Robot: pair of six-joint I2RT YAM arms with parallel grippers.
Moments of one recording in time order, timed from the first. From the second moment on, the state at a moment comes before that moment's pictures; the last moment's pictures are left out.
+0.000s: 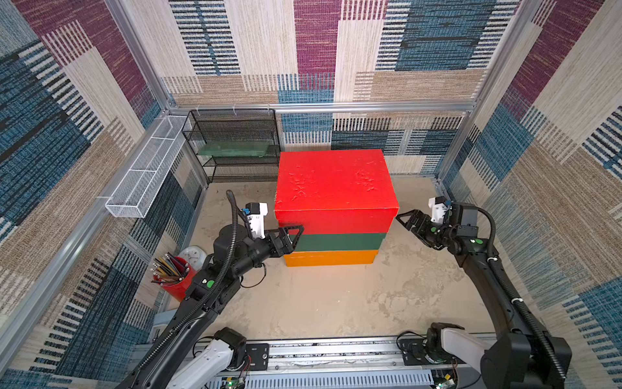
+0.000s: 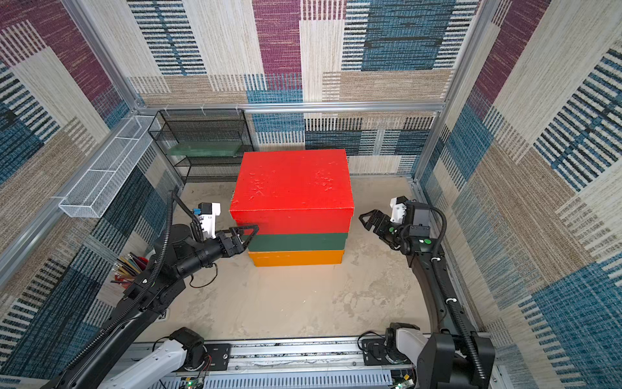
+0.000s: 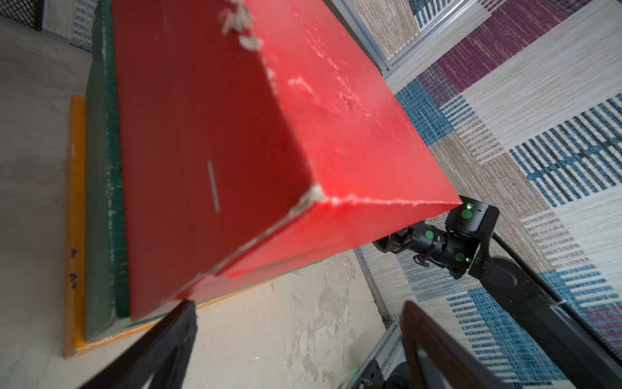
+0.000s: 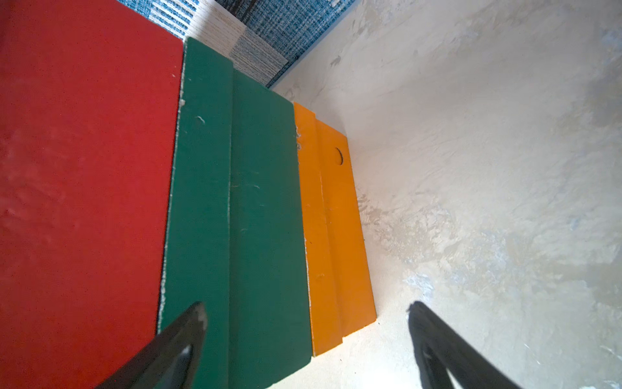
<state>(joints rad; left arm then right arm) -0.46 0.81 0.86 -0.30 0.29 -0.70 -0.11 1.12 0.90 -0.47 -0.58 0.56</state>
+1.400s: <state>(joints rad) 0.15 0.75 0.69 -0.45 -0.03 -0.44 -0.34 0.95 0.70 -0.29 -0.27 0.48</state>
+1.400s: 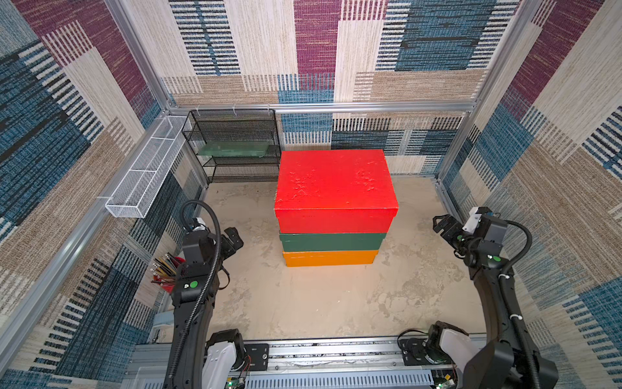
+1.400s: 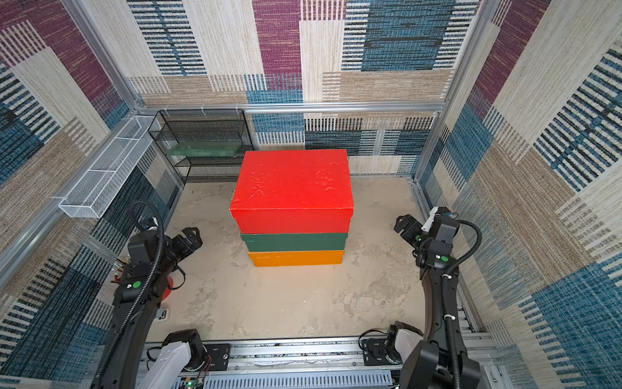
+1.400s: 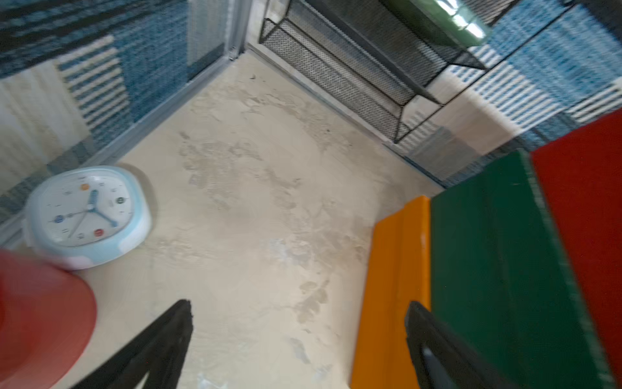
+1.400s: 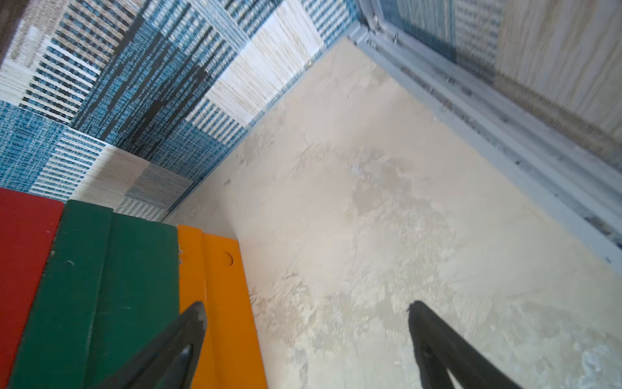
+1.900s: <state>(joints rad) 0.05 0.97 0.47 -0.07 -0.36 -0.28 -0.05 1.02 0.36 0.17 0.19 0.34</state>
